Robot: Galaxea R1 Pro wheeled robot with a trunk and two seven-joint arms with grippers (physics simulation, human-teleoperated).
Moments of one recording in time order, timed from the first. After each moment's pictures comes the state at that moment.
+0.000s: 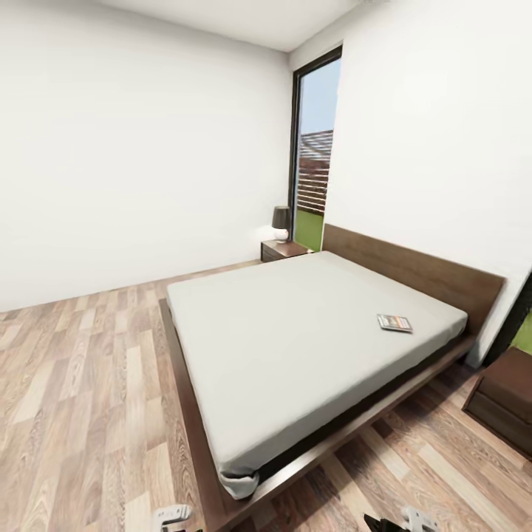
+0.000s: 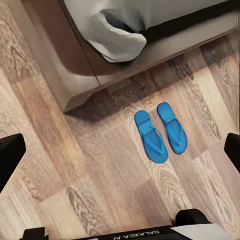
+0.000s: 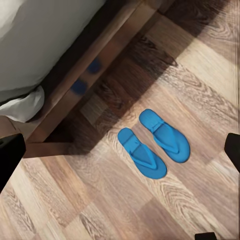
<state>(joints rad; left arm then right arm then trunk) -0.43 0.04 0.30 -0.08 -0.10 -0.08 -0.36 -0.41 -0.15 -0.36 -0.11 -0.09 -0.04 0.40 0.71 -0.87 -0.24</state>
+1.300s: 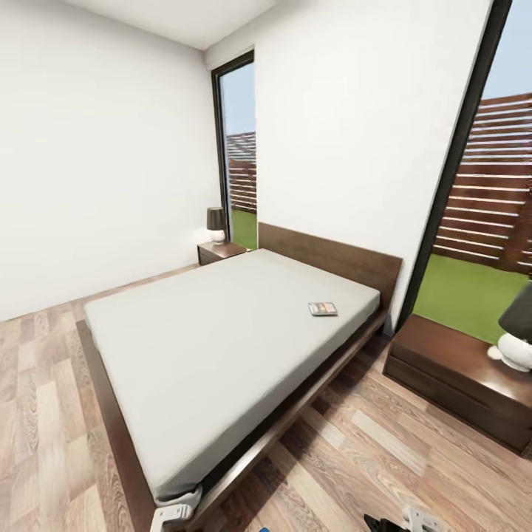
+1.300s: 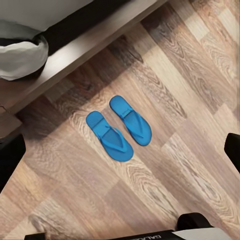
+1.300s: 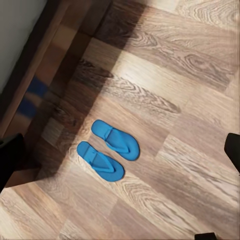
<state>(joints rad) -0.43 0.04 0.30 -0.07 -0.11 -0.10 -0.36 -0.41 -0.15 -0.36 -0.11 -0.09 -0.04 0.40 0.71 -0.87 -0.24</state>
